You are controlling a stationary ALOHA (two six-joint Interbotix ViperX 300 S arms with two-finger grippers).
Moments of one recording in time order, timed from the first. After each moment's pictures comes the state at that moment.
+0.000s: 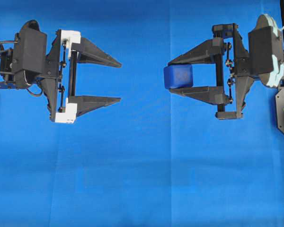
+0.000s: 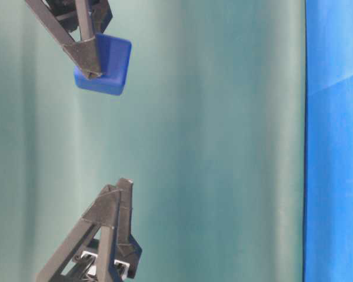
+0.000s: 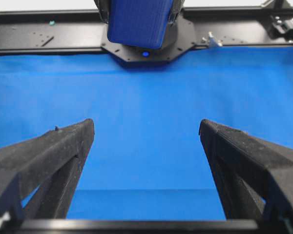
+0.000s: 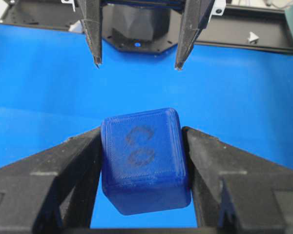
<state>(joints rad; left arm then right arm) 0.00 -0.37 0.77 0.01 -0.26 0.02 -0.01 -0.51 0.72 -0.37 0.02 0.46</state>
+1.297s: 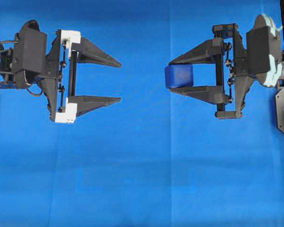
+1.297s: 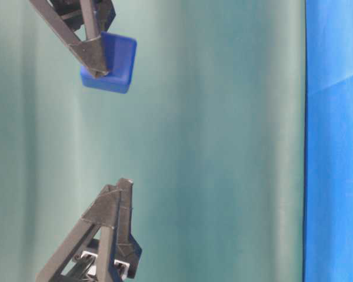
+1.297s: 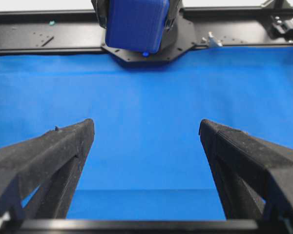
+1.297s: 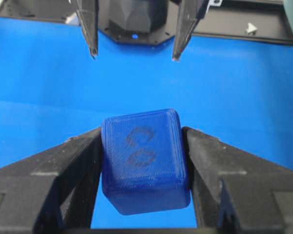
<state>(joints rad) 0.00 -0.37 0.77 0.01 -0.26 0.02 -0.01 -0.51 0.72 -0.37 0.05 0.46</state>
